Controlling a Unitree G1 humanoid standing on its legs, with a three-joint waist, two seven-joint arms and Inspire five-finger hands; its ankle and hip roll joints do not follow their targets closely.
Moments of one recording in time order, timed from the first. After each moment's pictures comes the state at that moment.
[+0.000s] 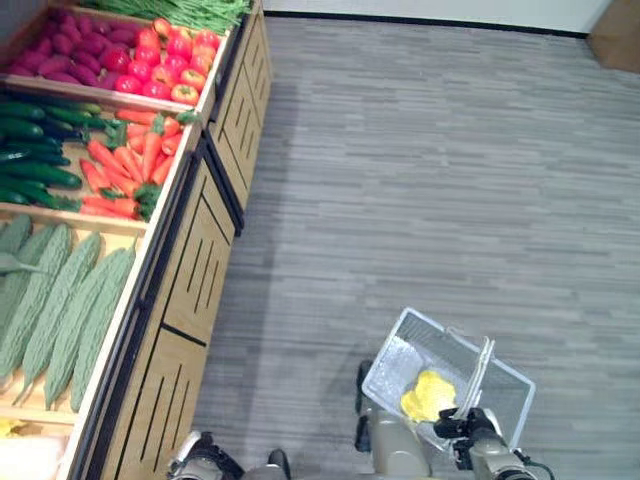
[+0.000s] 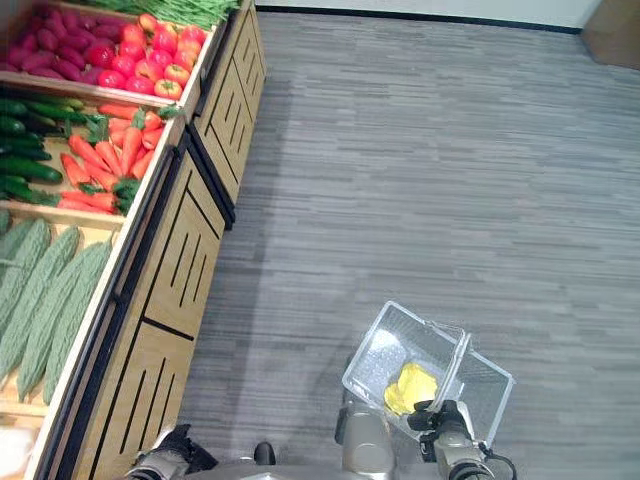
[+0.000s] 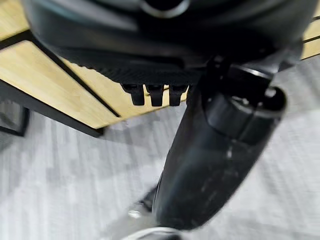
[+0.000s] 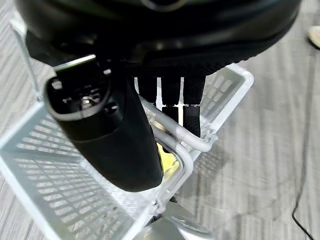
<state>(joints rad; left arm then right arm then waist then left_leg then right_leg) -0.12 0.20 -0.18 1.25 0.12 0.15 0.24 -0.11 -0.26 0.08 1.19 0.05 0.06 -0.21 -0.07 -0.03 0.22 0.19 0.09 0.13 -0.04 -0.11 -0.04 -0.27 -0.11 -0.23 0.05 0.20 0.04</state>
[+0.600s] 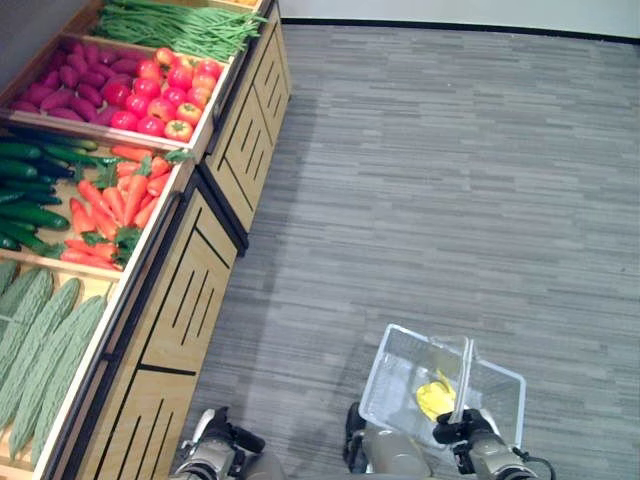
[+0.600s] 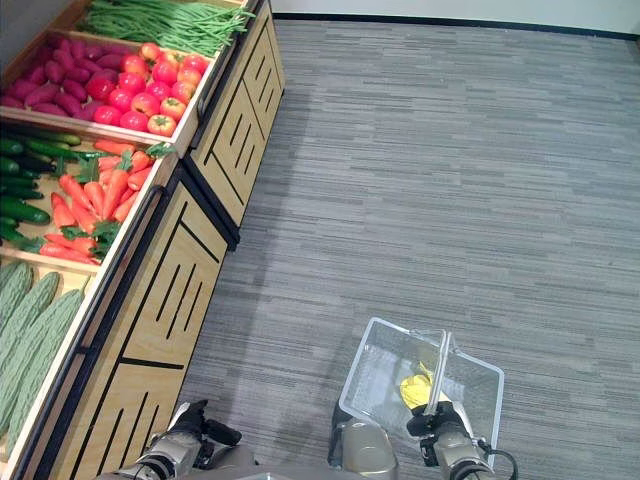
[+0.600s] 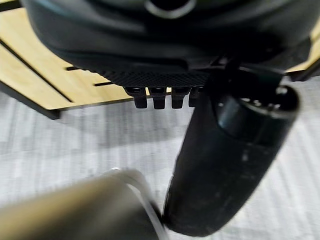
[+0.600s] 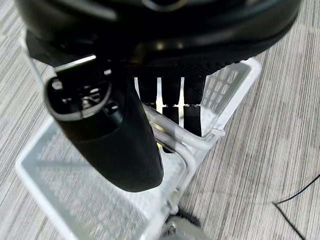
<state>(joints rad) -0.16 0.18 -0.16 1.22 0.08 0.13 0.24 -0.09 -0.28 0.16 1.21 0.05 0.06 -0.21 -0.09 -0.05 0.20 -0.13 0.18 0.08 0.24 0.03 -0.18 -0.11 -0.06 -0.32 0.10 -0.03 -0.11</state>
